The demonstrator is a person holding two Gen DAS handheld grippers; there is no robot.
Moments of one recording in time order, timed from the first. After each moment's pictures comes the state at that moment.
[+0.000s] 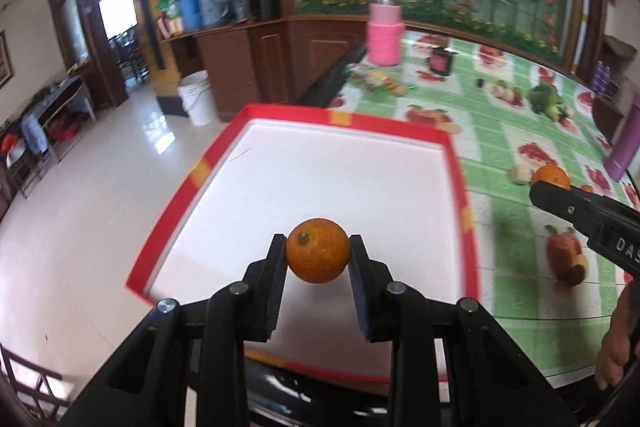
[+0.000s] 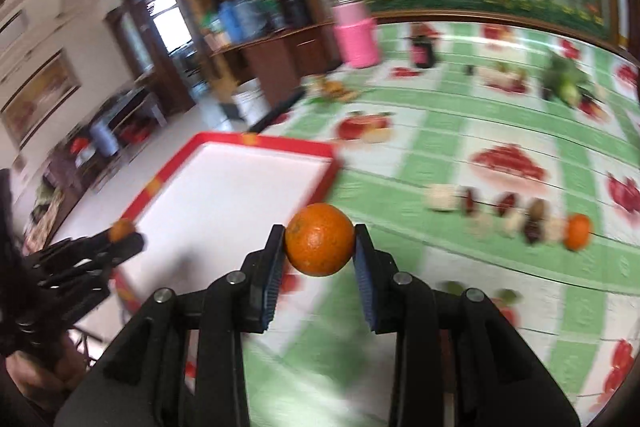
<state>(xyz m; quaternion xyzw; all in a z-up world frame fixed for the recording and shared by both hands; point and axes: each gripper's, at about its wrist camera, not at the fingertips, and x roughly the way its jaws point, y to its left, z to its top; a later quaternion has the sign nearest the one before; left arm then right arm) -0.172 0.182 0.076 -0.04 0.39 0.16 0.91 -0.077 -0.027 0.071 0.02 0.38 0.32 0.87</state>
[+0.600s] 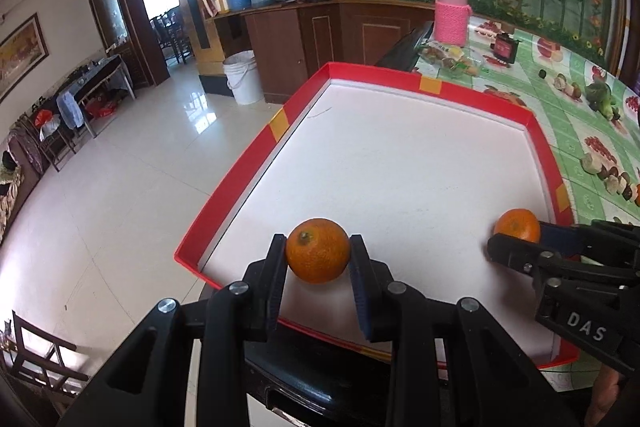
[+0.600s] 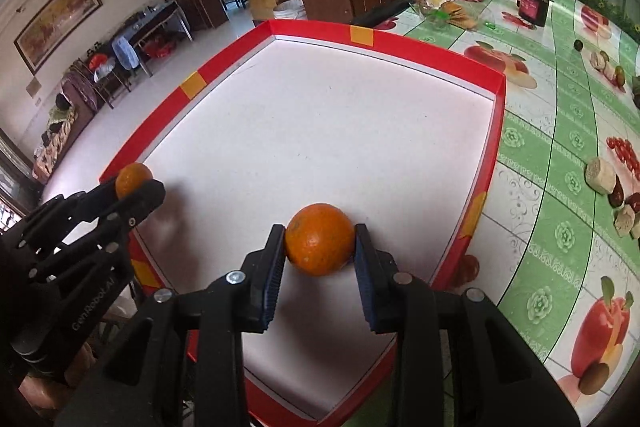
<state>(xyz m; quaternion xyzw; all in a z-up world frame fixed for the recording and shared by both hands) -0.187 0.233 0.039 -0.04 0.40 0.24 0.88 -0.086 0.091 0.015 -0.07 0.47 0.37 0.80</state>
